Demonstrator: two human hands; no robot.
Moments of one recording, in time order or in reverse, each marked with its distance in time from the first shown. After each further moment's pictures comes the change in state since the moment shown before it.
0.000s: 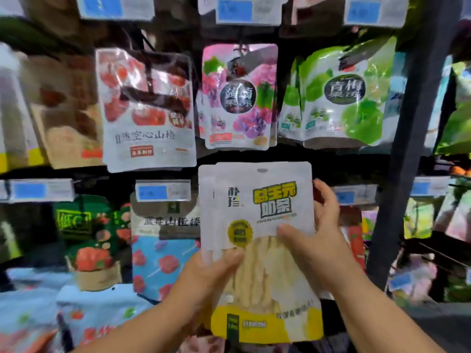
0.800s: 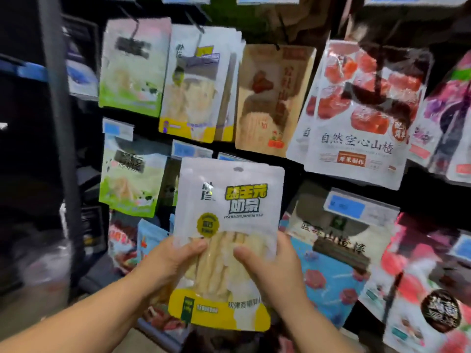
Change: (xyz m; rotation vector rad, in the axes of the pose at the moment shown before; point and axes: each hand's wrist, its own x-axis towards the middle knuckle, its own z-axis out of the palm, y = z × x) left_hand -0.099 0.076 -0.293 0.033 0.400 0.119; right_hand -0.011 0.012 0.326 0.098 -0.393 0.126
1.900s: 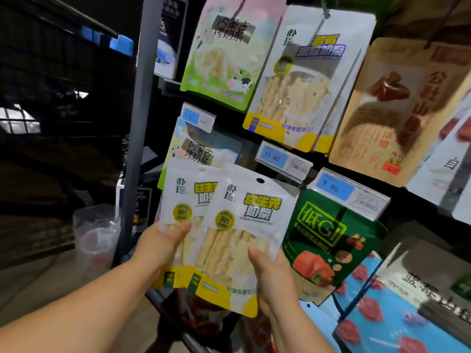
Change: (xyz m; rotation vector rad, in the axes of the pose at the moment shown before) left_hand 0.025 -0.015 -0.193 0.370 0.743 -0.047; right_hand 0.064 0.060 0.166 0.395 -0.204 0.315
